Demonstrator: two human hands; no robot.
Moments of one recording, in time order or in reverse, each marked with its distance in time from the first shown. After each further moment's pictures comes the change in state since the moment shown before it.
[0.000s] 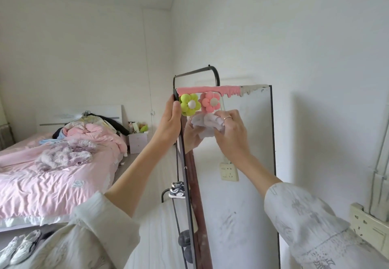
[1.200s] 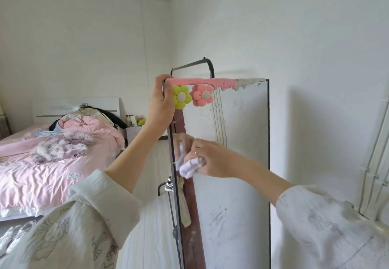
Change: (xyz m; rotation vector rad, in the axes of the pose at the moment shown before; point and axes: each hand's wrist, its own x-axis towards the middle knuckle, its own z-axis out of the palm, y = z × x) left_hand 0.028 -0.001 0.018 0.154 0.264 -0.027; right_hand -0.026 -0.004 -0.022 0.033 -0.855 -0.373
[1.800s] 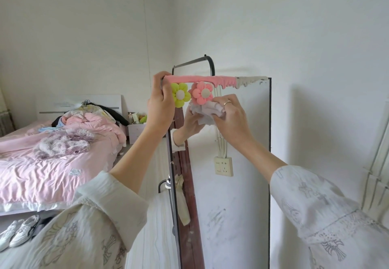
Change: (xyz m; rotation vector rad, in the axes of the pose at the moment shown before) left_hand -0.004 0.001 0.009 -0.014 0.071 0.035; right_hand 0.023 0.054 -0.028 0.042 0.811 0.260
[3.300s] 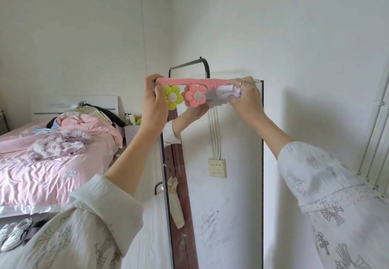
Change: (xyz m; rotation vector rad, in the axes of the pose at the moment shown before) left_hand -0.001 0.004 0.004 -0.100 0.040 -0.040; right_hand 0.048 0.025 -0.045 -0.060 0.029 0.158
